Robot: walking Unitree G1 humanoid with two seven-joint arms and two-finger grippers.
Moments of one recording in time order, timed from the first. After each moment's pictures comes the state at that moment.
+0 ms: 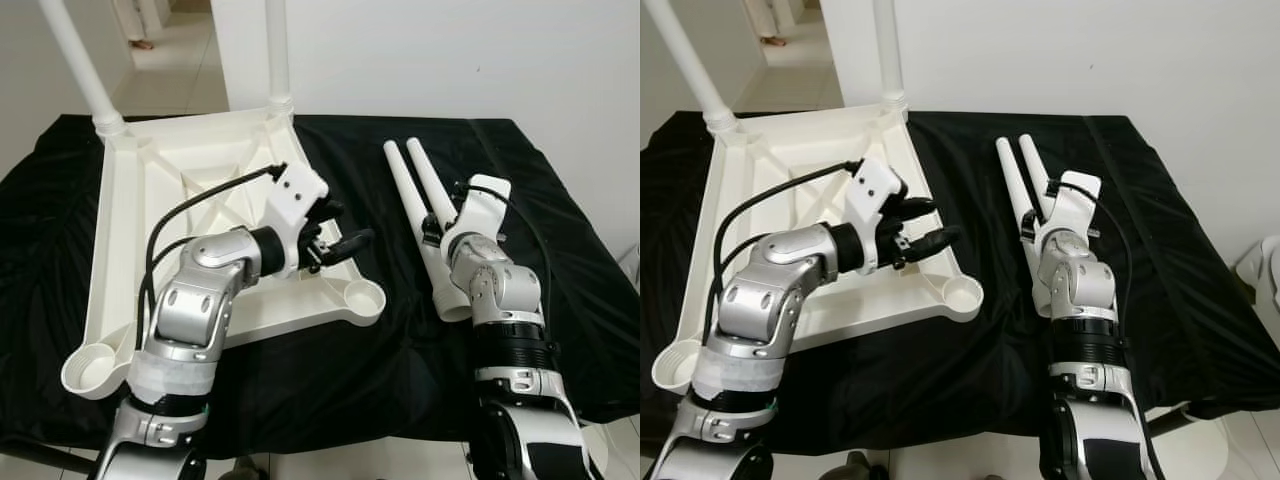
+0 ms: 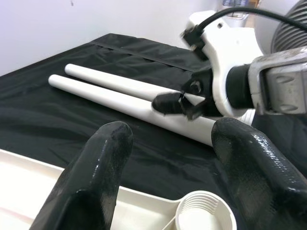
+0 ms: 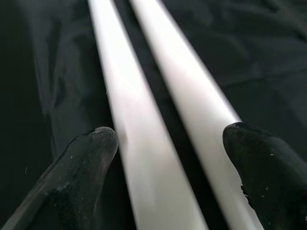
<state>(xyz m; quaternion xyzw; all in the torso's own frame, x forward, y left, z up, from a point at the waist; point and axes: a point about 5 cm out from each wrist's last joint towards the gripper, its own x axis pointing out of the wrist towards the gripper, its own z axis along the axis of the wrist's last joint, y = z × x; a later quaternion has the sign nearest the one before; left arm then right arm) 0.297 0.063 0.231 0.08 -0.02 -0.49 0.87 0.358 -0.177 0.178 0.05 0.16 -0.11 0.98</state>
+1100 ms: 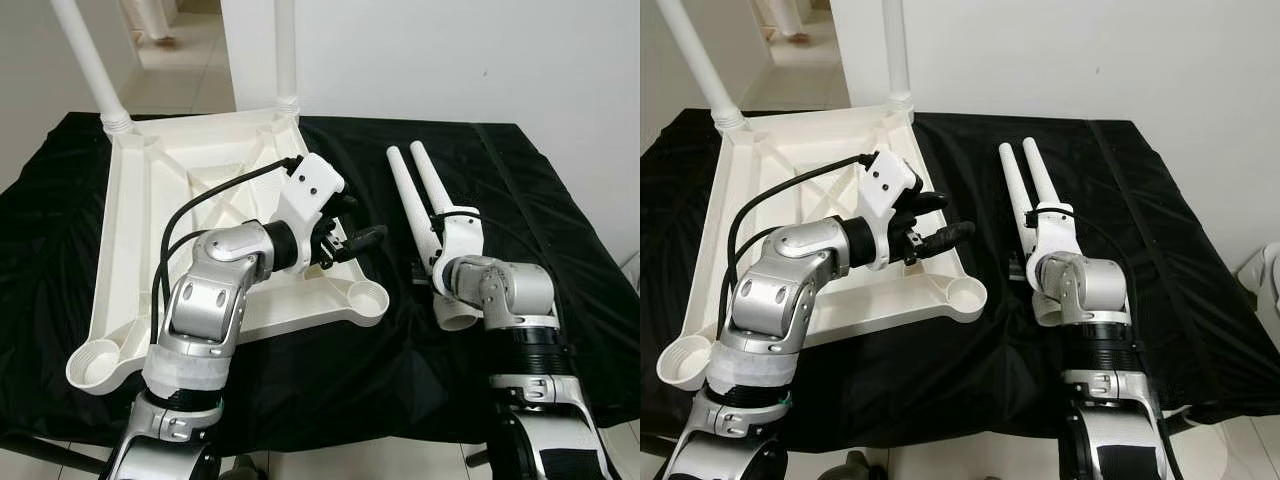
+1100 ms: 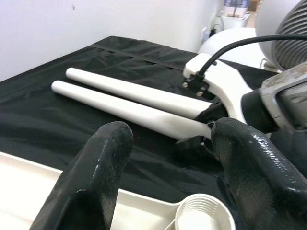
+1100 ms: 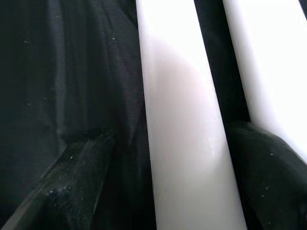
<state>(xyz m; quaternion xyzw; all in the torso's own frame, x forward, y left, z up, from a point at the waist) 0.298 0.056 0.235 0.08 -0.02 -0.48 0.87 0.336 -0.177 0.155 0.01 0.32 -0.03 0.95</state>
